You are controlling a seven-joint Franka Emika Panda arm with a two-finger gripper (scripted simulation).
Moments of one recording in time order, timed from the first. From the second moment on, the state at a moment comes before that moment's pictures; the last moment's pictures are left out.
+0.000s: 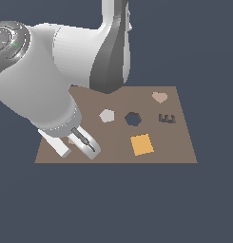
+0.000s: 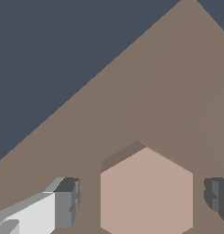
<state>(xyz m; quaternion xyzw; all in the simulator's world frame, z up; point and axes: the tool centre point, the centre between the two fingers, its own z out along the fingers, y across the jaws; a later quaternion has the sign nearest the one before) 0.072 -0.123 0.038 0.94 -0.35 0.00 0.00</state>
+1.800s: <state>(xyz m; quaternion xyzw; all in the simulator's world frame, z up) 0.035 -0.089 0.033 0.89 -0.47 0.00 0.00</state>
